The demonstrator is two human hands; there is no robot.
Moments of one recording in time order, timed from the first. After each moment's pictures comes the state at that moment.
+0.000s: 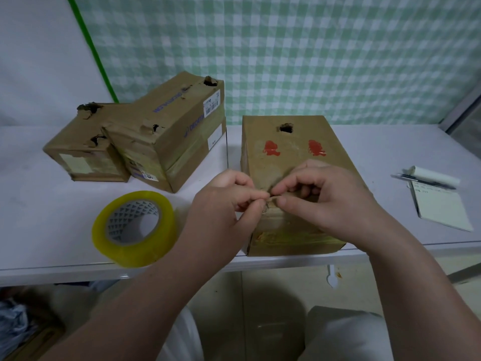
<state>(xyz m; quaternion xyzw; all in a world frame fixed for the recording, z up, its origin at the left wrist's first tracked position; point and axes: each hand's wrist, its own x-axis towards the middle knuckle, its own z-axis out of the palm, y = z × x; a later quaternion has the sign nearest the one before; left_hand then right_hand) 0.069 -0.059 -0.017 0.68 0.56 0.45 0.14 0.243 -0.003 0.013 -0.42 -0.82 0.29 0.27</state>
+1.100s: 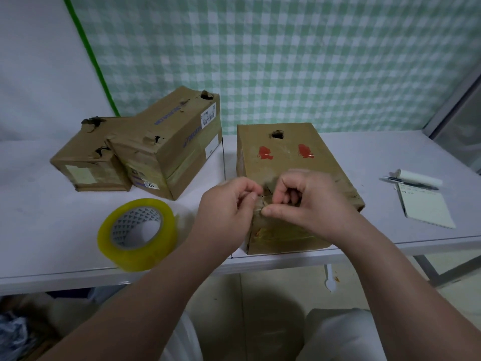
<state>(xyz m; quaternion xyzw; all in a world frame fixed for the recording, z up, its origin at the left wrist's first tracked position) 0.076 -0.051 -0.018 0.65 0.59 0.44 0.17 0.240 -0.001 0.002 -0.38 -0.85 0.24 0.30</state>
